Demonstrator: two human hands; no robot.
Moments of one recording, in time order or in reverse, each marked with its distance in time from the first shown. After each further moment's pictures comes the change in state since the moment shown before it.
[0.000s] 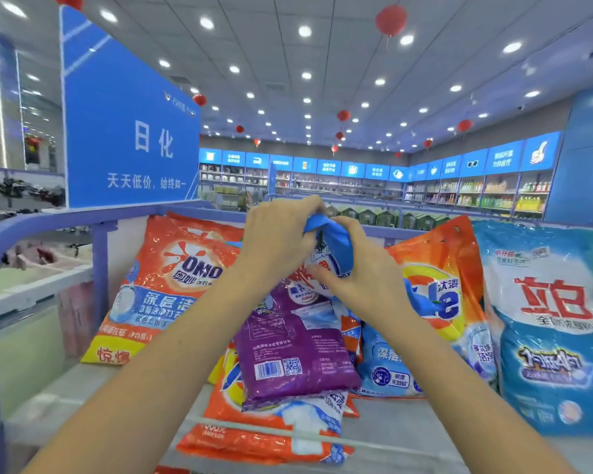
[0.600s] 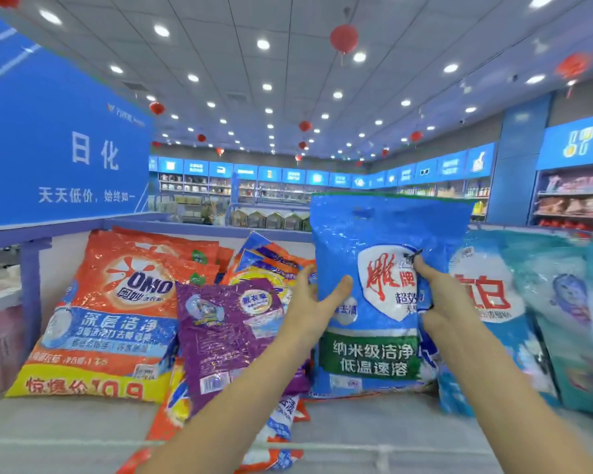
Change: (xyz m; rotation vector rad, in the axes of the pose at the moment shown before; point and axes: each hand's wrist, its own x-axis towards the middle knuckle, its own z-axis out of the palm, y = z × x) left_hand -0.049 0.094 0.085 -1.194 -0.312 -0.760; right_hand -0.027 0.113 -0.071 1.219 0.348 1.011
